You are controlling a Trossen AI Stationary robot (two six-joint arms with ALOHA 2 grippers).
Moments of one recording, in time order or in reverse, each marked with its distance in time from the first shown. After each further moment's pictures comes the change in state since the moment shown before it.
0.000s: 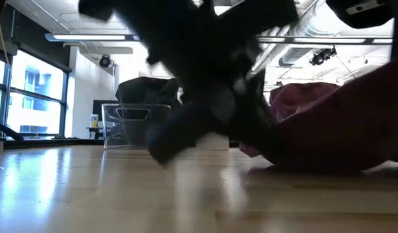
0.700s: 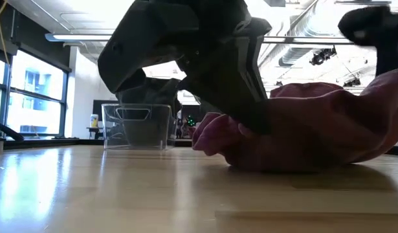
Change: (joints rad) left arm -0.011 -0.022 0.171 -0.369 0.144 -0.034; right arm 0.007 -0.027 -0.128 -0.049 0.052 -0.118
